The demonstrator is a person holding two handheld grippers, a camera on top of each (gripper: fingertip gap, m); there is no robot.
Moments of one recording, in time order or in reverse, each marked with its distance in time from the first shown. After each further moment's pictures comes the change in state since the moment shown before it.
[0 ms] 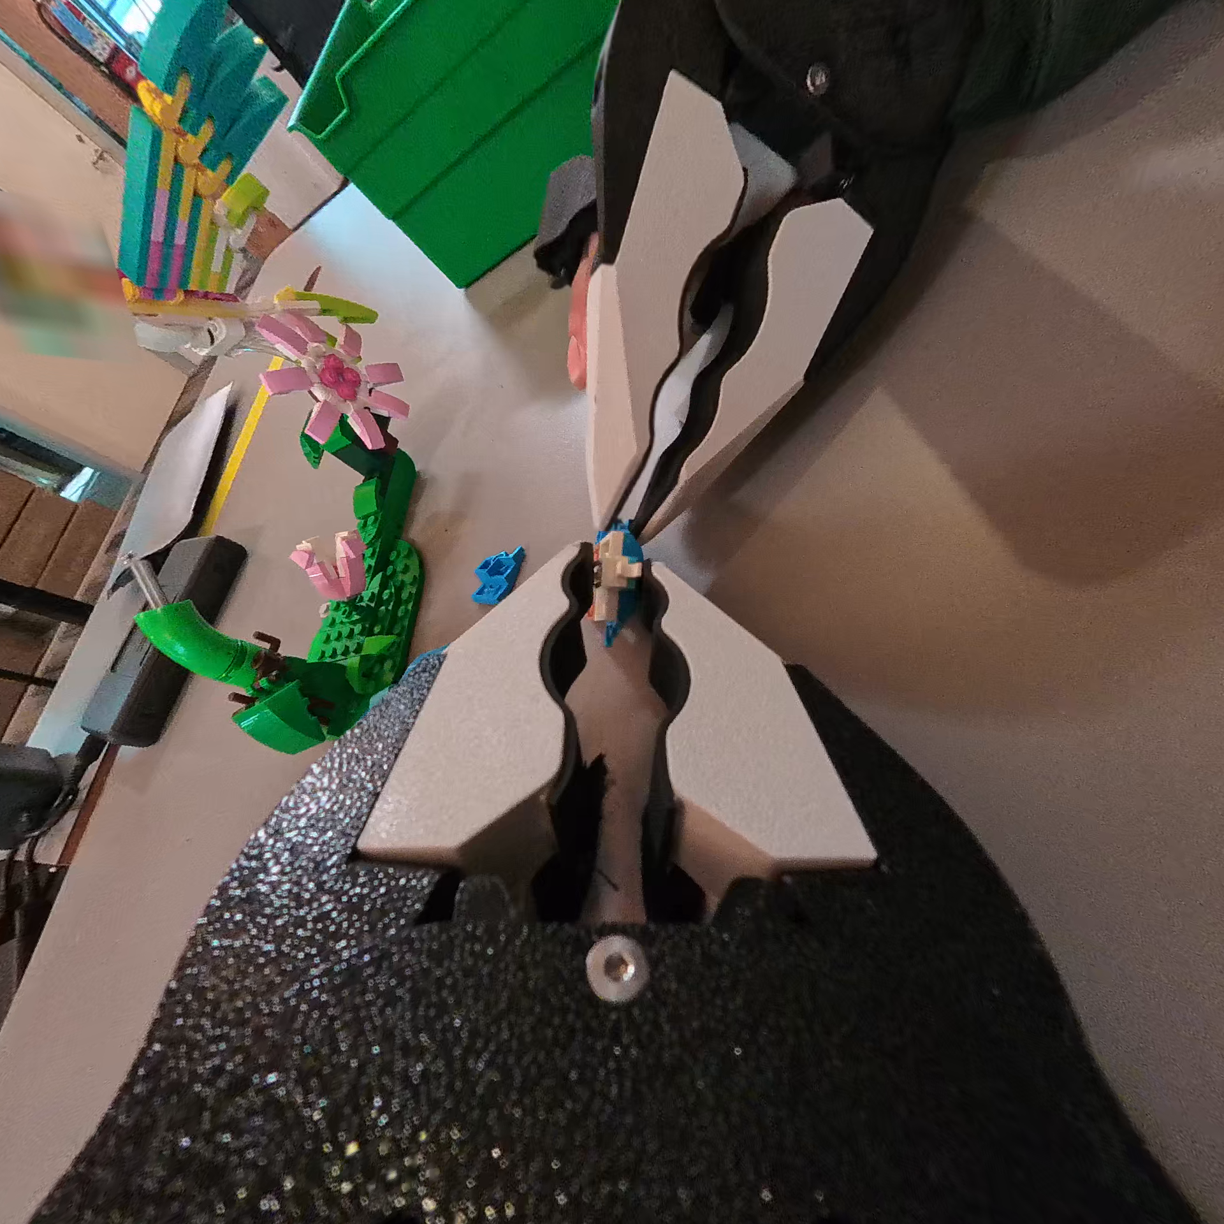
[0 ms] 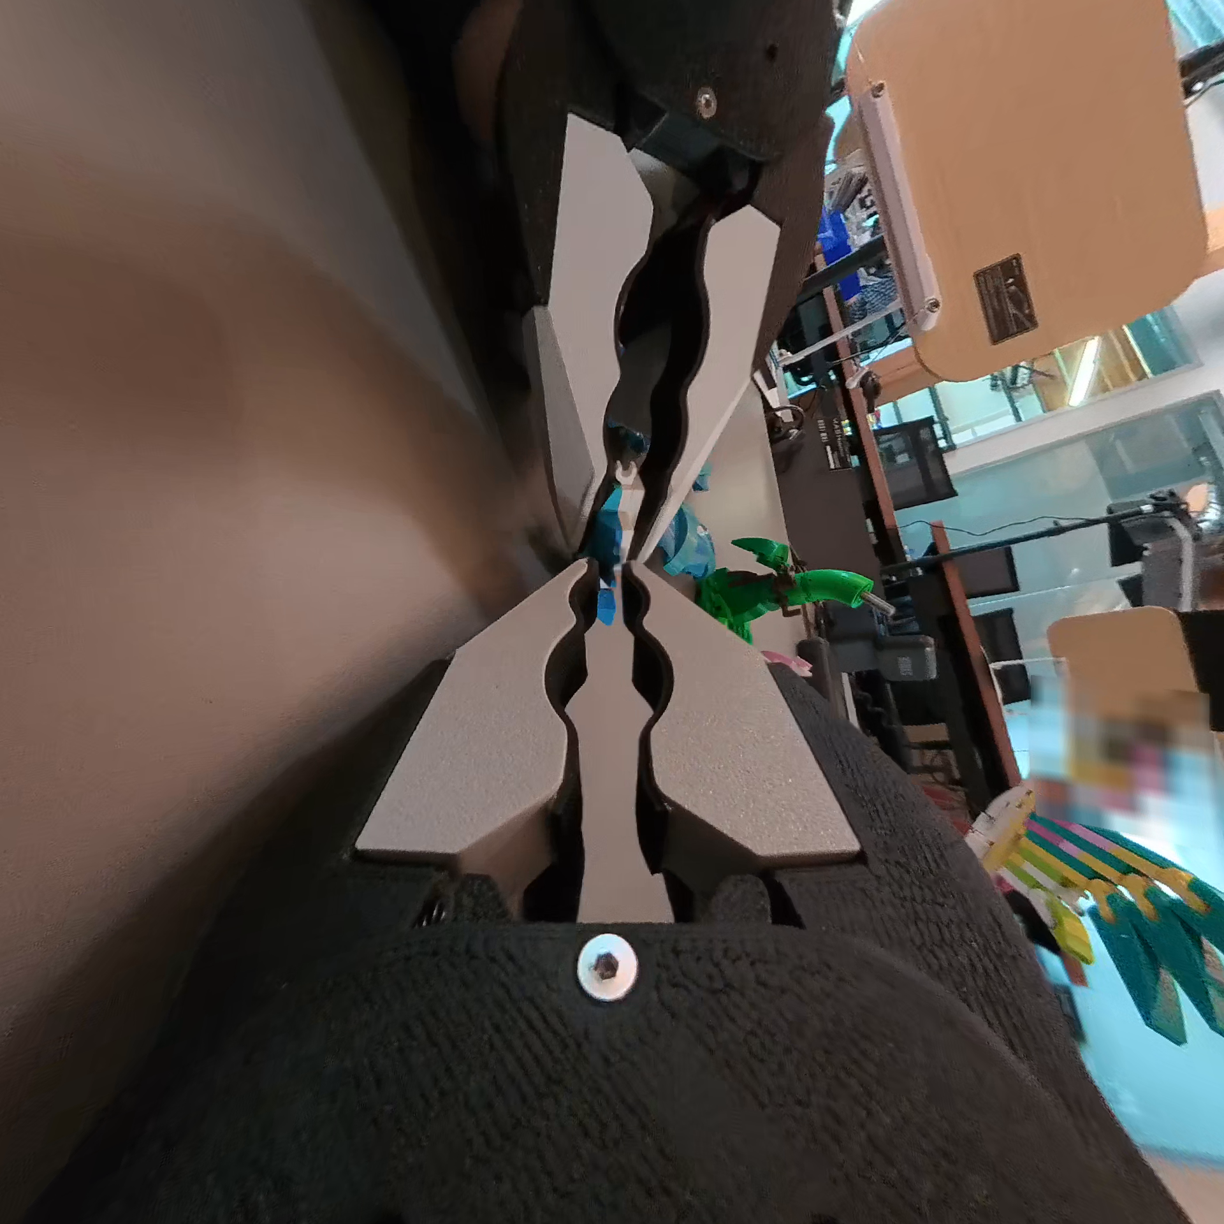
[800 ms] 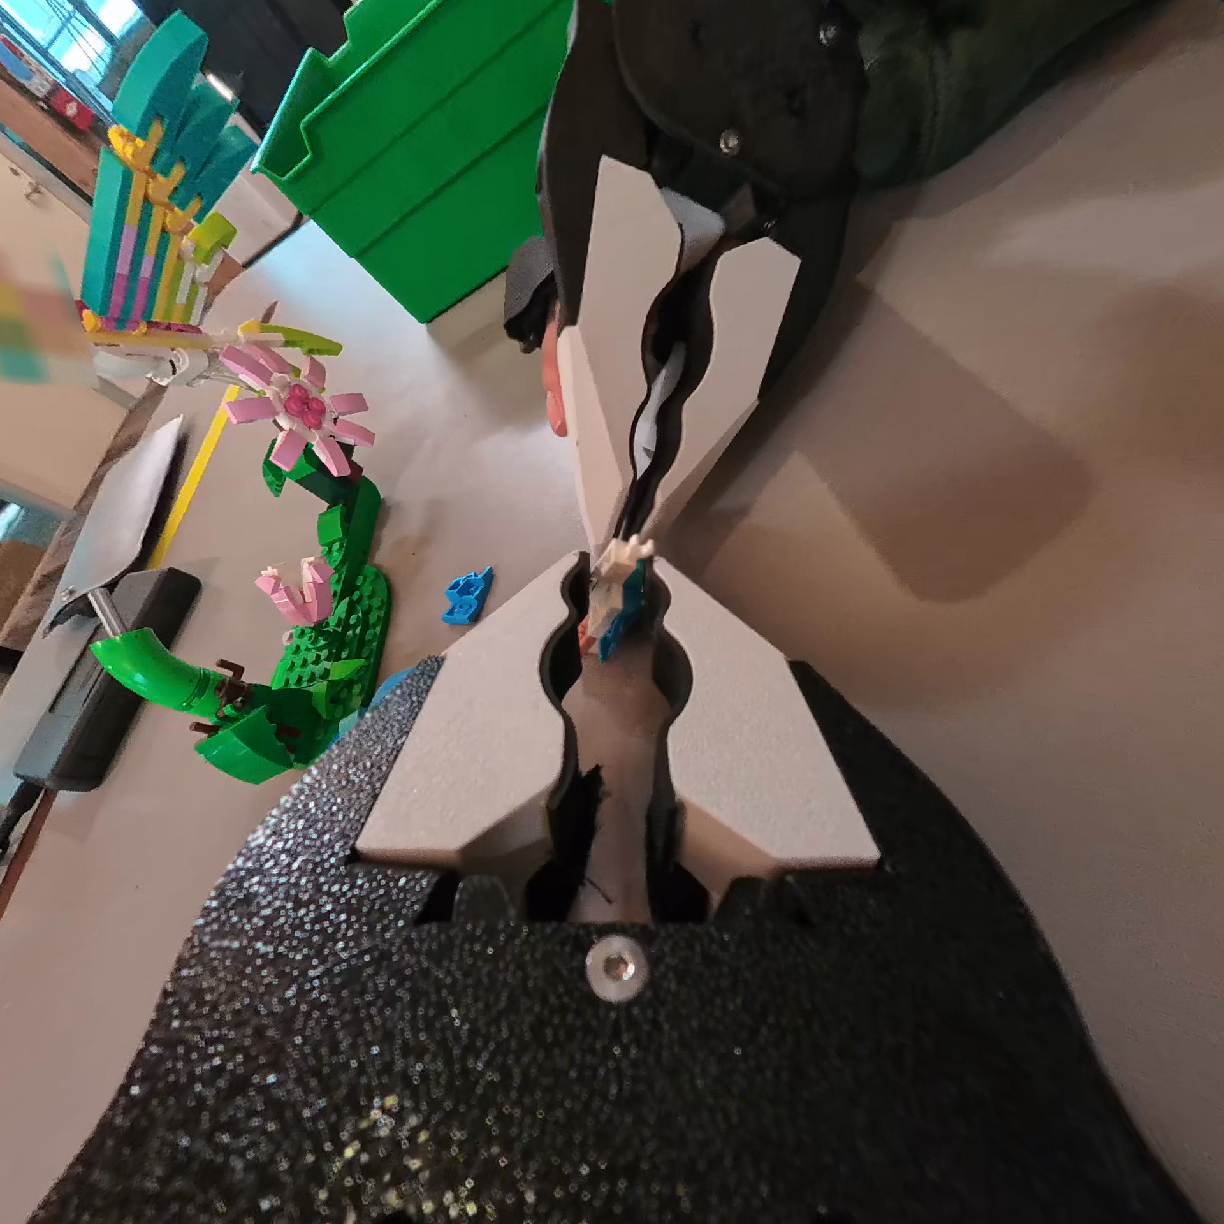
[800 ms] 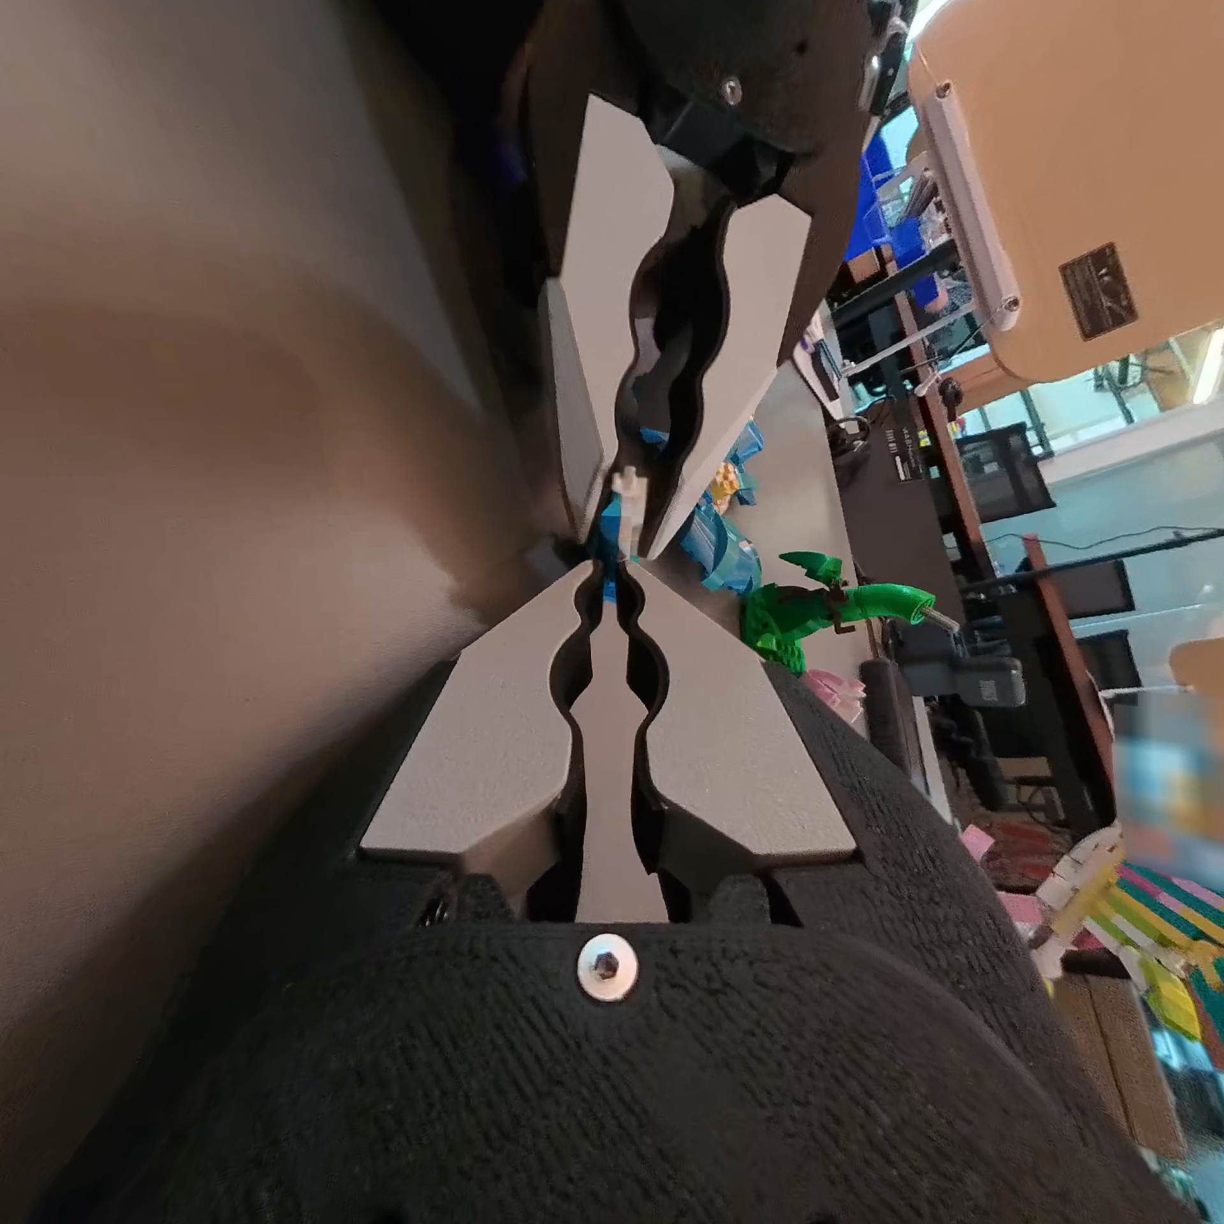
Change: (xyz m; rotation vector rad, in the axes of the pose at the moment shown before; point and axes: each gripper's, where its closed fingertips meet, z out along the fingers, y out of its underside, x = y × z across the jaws) left arm 0.009 -0.008 -0.006 0.054 0.075 -0.012; right arm -0.008 -0.004 0.001 0.036 -0.109 0.066
